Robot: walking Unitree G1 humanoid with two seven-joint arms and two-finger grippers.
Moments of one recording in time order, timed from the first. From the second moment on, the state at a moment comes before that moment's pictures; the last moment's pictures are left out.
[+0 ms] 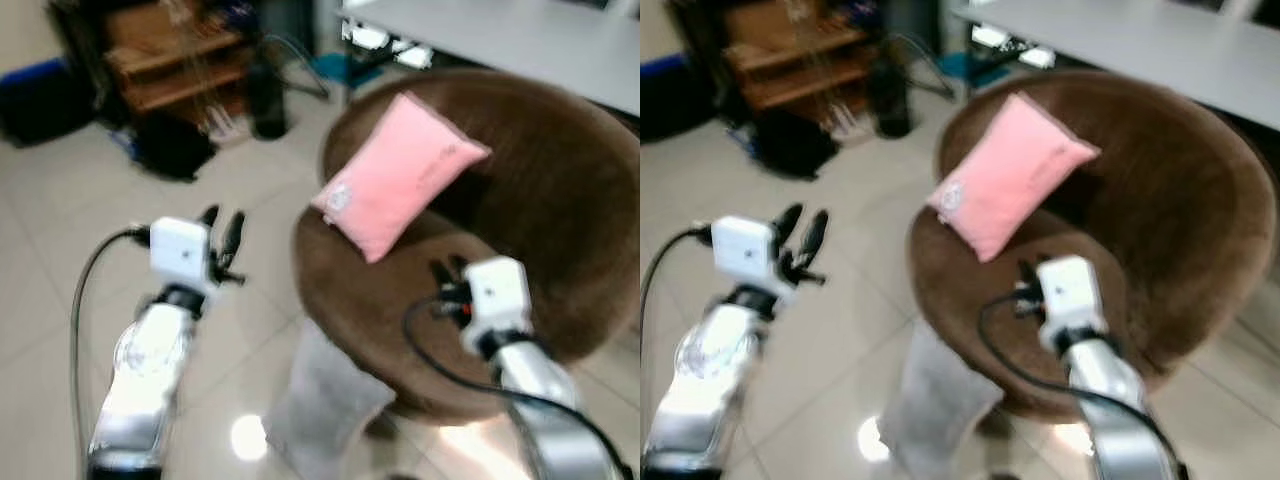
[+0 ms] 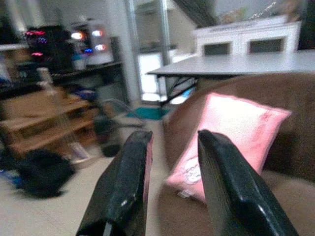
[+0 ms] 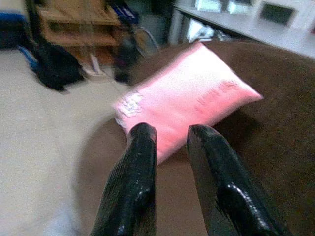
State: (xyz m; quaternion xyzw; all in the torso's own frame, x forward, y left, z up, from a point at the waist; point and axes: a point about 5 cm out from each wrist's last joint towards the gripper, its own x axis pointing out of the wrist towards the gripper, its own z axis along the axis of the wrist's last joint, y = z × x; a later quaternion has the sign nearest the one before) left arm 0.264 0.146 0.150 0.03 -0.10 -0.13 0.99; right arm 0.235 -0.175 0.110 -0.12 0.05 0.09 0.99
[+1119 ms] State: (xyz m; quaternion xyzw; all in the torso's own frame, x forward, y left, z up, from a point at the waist) left arm 0.262 0.159 0.139 0.05 -0.08 -0.12 0.99; right arm 0.233 -0.168 0.109 -0.10 0.05 0.13 0.99
